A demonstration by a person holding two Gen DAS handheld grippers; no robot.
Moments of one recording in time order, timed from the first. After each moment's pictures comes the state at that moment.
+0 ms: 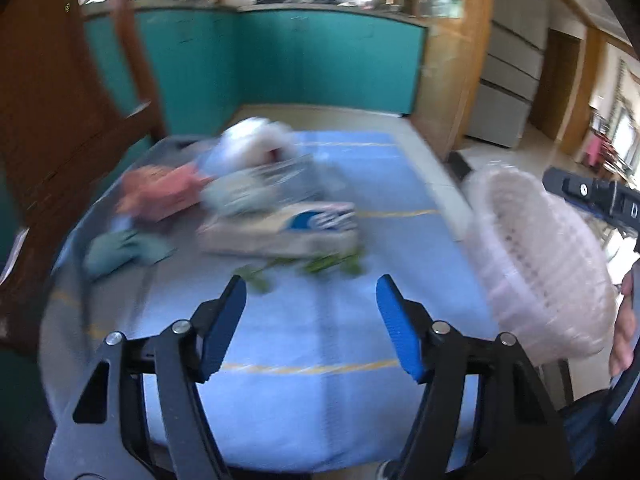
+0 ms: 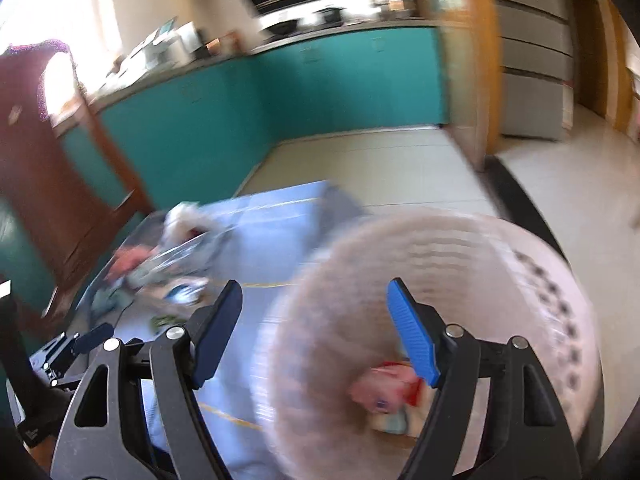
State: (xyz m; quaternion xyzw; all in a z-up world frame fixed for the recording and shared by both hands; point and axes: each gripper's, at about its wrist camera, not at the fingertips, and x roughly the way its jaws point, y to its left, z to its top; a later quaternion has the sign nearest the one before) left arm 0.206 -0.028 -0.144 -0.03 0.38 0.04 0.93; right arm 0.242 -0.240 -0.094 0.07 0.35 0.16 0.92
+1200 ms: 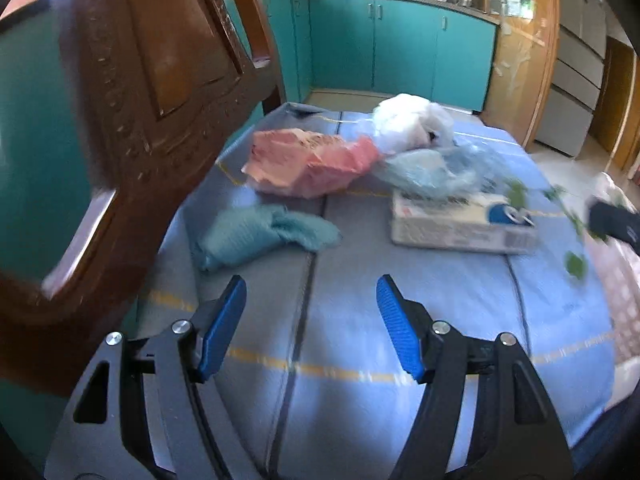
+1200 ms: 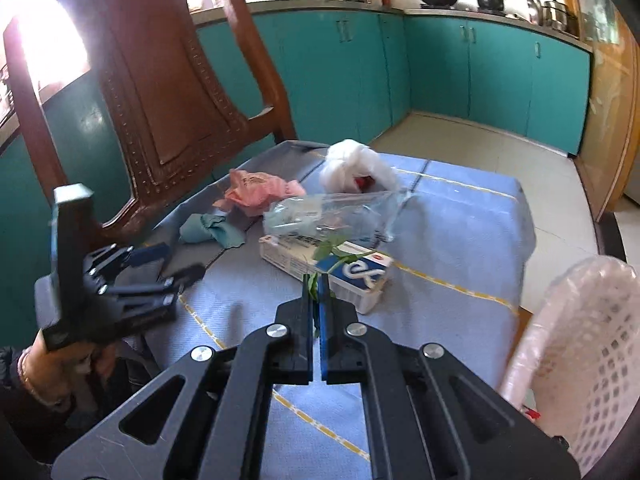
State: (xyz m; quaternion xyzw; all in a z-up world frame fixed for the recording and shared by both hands) left arm 0.224 0.082 -0.169 -0.03 0.39 0.14 0.91; right arm 0.246 -0.113 -0.111 -0.02 0.37 0.36 0.85
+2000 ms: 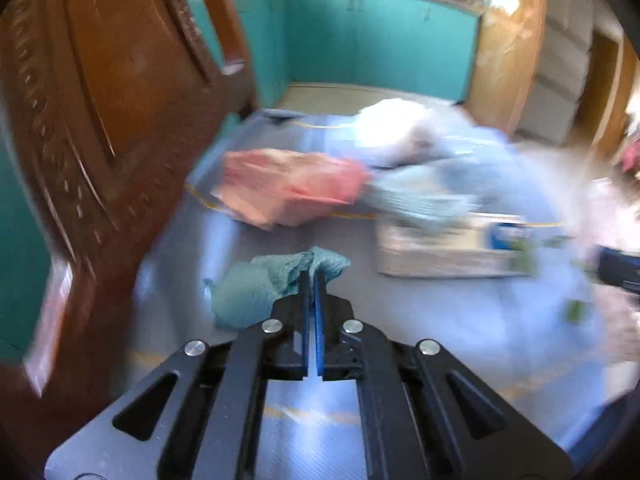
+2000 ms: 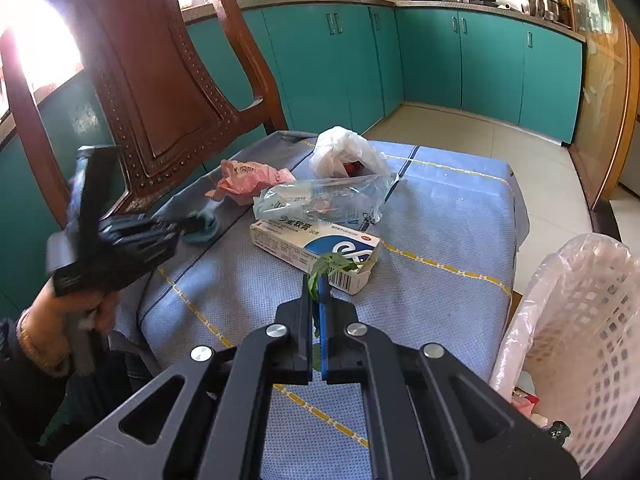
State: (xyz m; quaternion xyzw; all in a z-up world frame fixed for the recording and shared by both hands) left arm 0.238 0.083 -0.155 -0.05 0.41 0.06 0.91; right arm 0.242 -0.121 -0.117 -0.02 0.38 0.35 0.85
